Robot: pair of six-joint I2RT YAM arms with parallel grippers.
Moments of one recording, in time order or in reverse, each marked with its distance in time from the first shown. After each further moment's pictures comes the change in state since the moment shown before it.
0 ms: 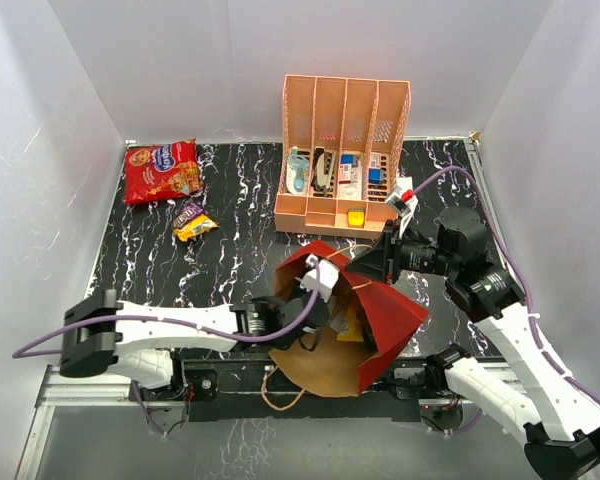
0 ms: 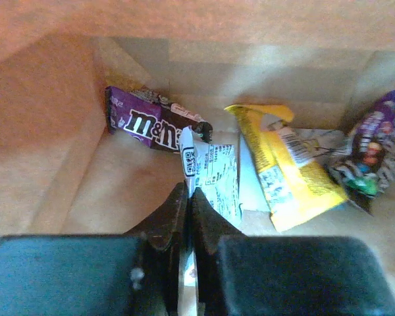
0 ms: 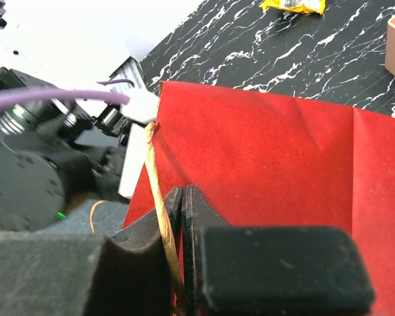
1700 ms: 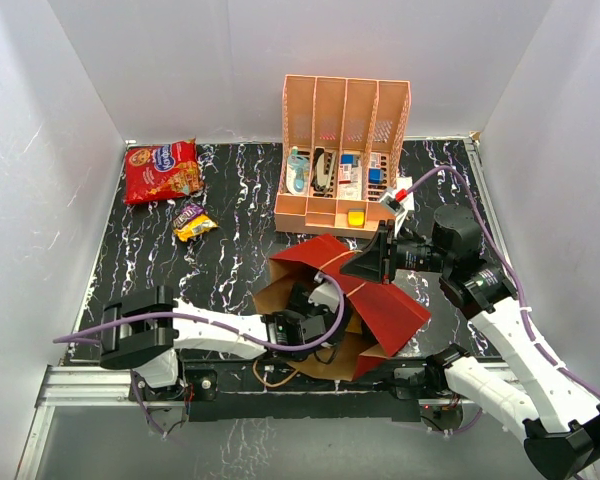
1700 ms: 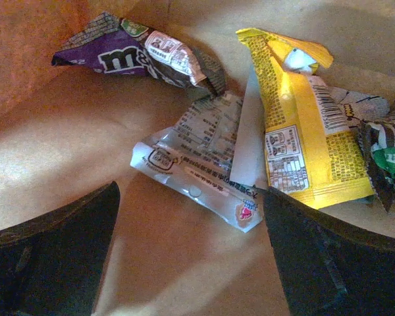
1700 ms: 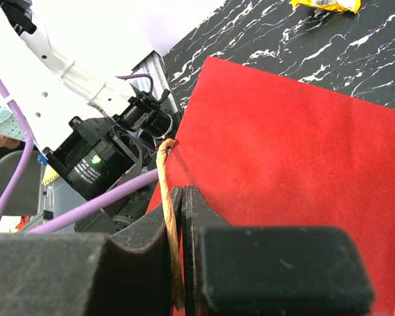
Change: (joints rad) left arm -0.033 0.172 -0.057 0.111 -0.066 -0.142; right arm 0.001 0.024 -0.028 0.091 -0.079 0.031
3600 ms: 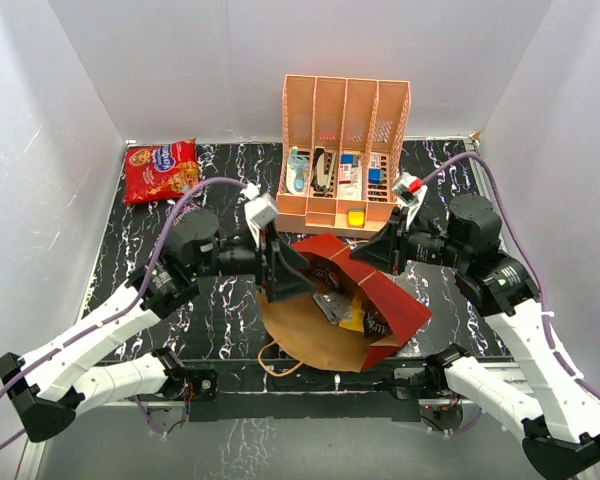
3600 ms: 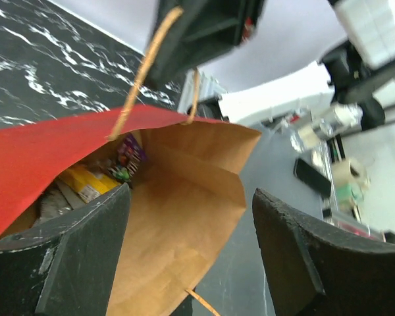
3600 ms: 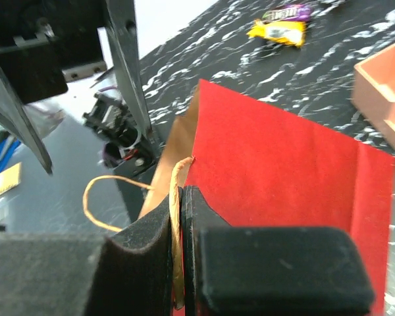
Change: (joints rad) left arm 0.624 -0.621 0.207 -0.121 1.399 0.127; right arm -0.013 -0.001 0.198 -0.211 0.150 -0.152
